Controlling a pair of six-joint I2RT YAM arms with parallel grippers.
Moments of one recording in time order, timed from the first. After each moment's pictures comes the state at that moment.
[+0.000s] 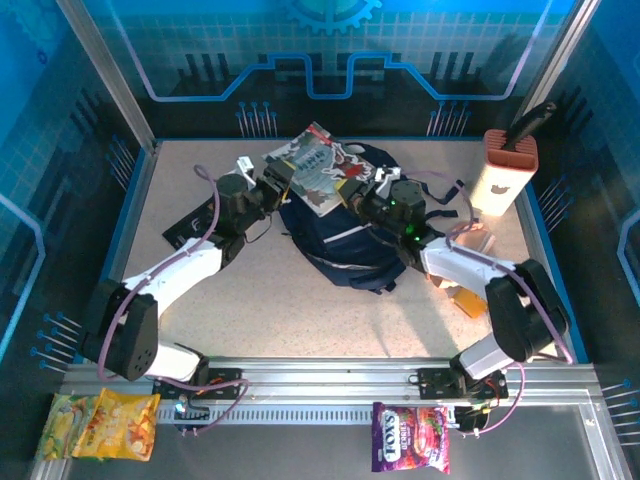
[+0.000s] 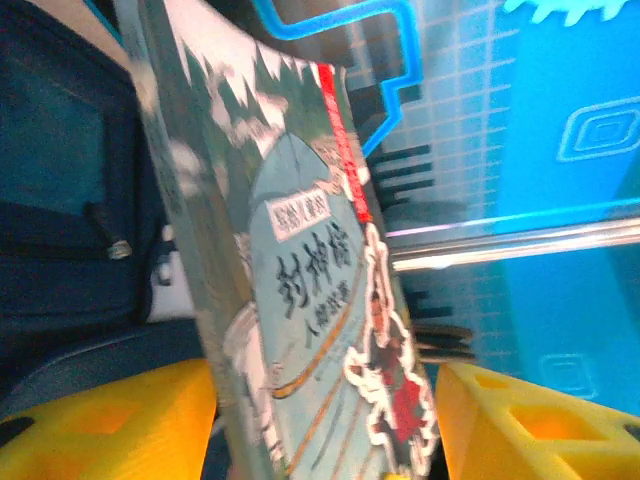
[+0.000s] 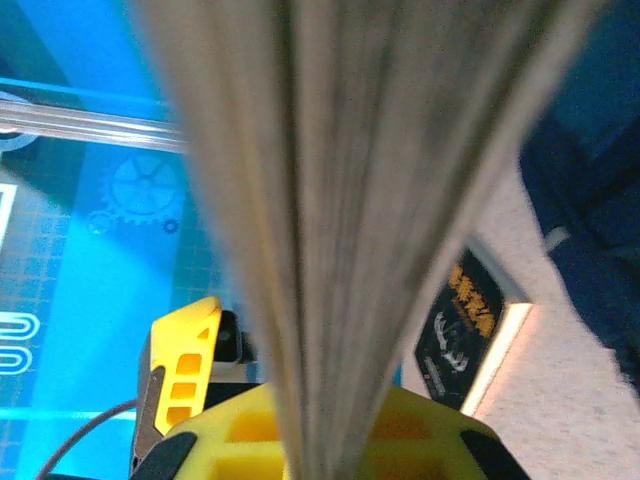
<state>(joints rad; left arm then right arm) -0.34 1.41 0.88 0.35 0.18 -1.24 0.48 1.50 0.85 0.55 -0.31 1.35</state>
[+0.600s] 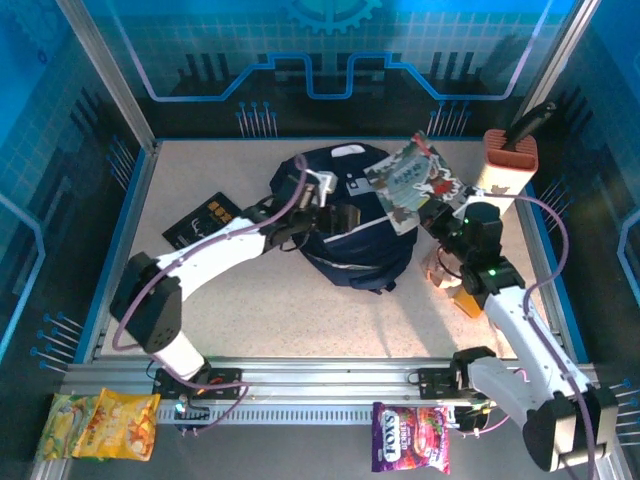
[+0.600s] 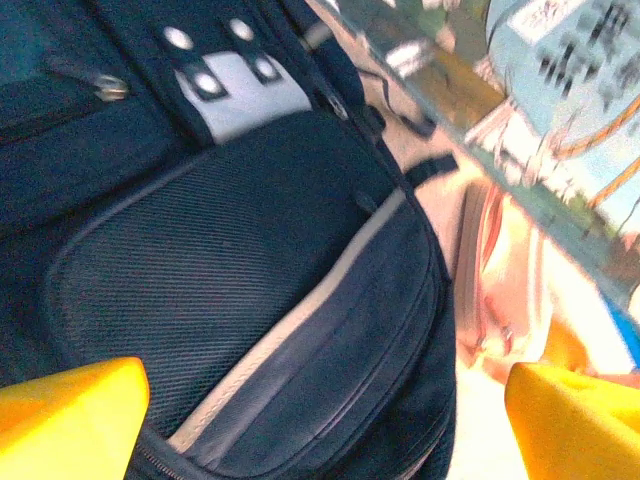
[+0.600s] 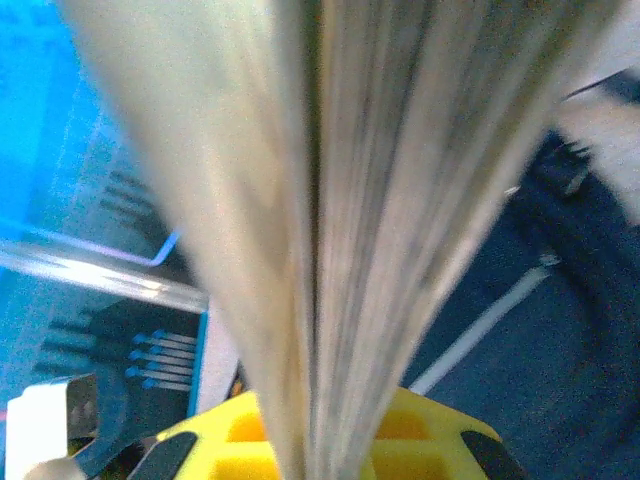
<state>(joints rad) -0.65 1.66 1.28 -0.28 0.12 -0.44 0.15 0.89 0.70 -0.13 -0.15 0.93</state>
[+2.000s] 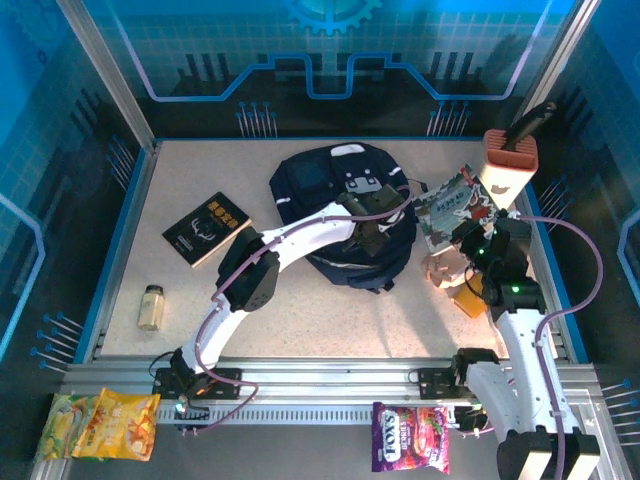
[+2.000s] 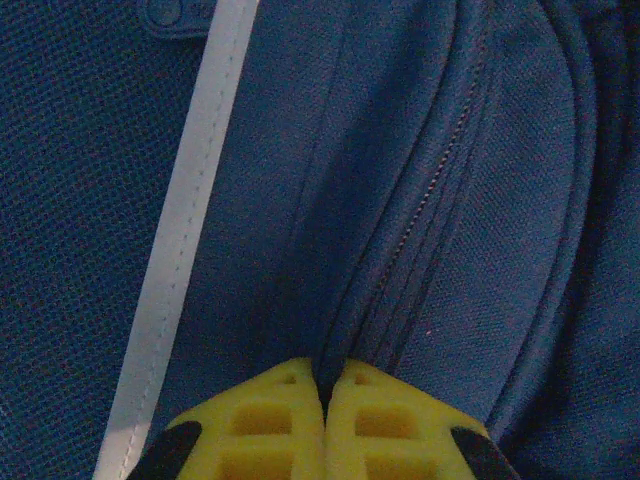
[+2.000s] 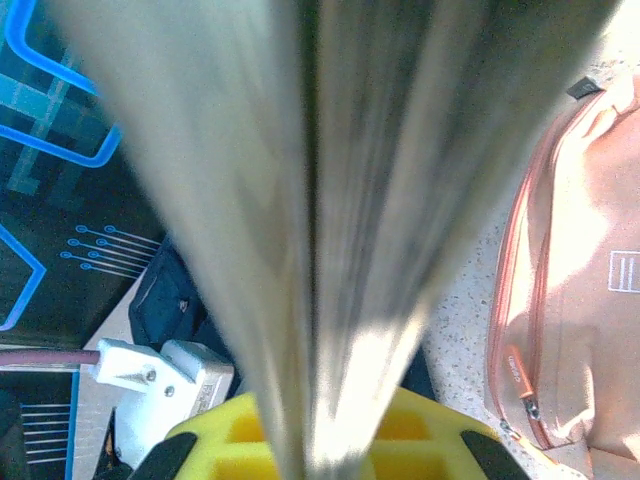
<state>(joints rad) -0.84 2.28 2.03 -0.92 -0.16 -0.04 -0.09 0.75 0.68 -0.45 -0.16 0.81</state>
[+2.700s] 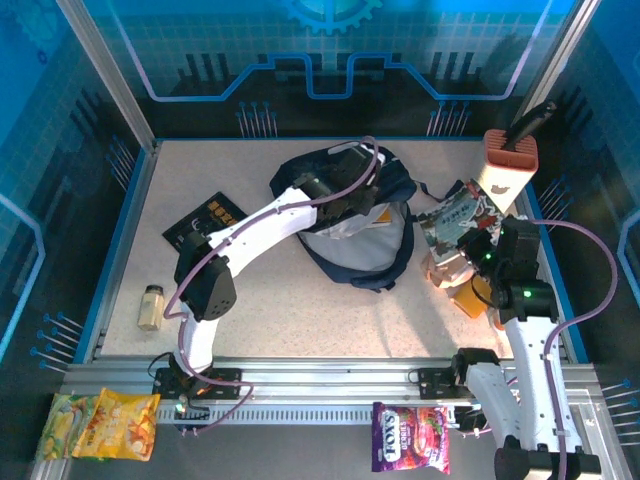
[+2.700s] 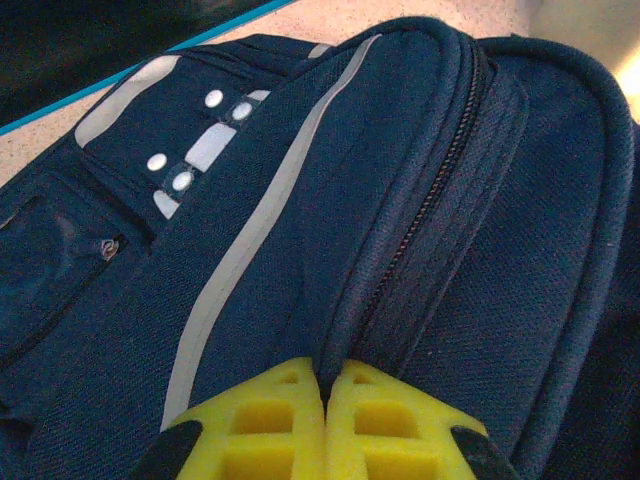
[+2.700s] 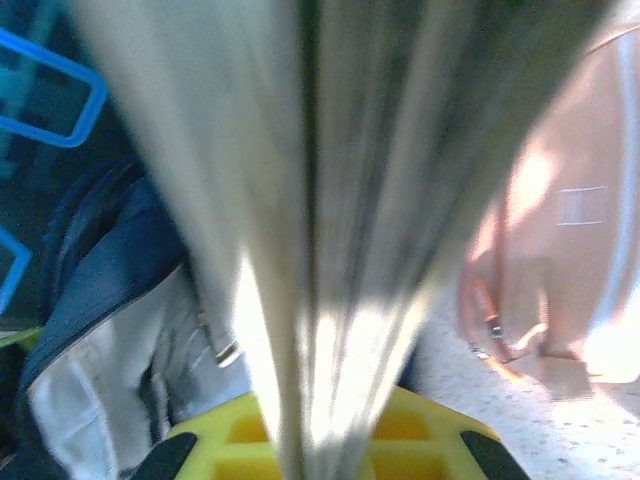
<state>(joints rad) -0.76 2.00 1.91 -0.66 -0.25 -0.21 -0.09 0.71 0.80 -0.68 -0.21 0.84</state>
